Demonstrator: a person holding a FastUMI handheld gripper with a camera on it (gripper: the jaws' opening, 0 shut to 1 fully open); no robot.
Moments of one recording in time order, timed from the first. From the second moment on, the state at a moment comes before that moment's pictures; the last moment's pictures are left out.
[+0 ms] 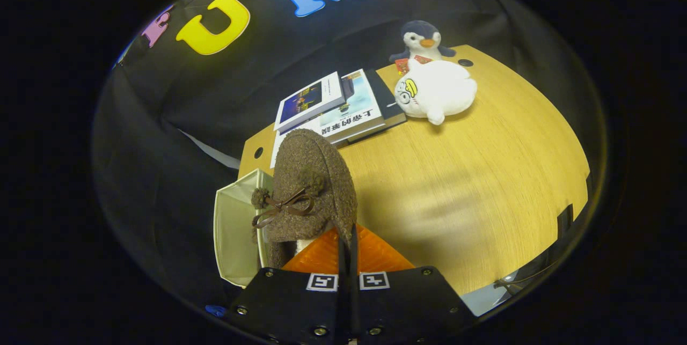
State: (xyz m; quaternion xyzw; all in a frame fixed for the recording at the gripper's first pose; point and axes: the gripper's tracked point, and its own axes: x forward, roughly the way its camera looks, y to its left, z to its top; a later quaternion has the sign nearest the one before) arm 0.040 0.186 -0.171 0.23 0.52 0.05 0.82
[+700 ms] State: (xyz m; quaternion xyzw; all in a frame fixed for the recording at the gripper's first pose) arm 0.049 0.318 -0.153 0.22 0.51 0.11 0.82
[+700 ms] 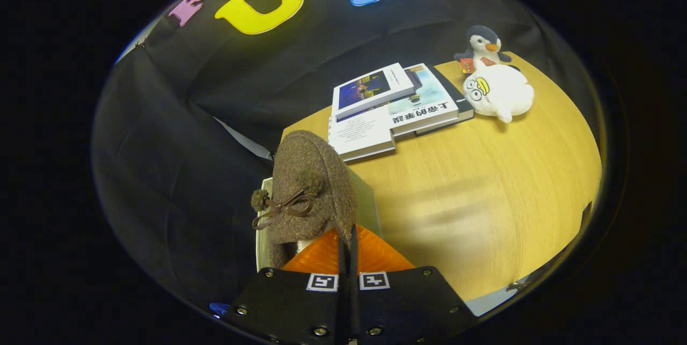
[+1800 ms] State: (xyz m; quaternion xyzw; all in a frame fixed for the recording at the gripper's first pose) arm 0.050 0.353 -0.149 0.16 0.45 0.15 0.86
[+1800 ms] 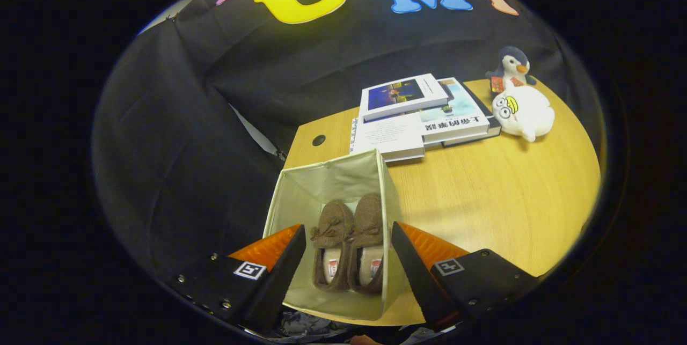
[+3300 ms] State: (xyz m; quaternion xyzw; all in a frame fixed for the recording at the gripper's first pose) arm 0.032 0.078 -0.003 0.03 0.17 0.11 0.98
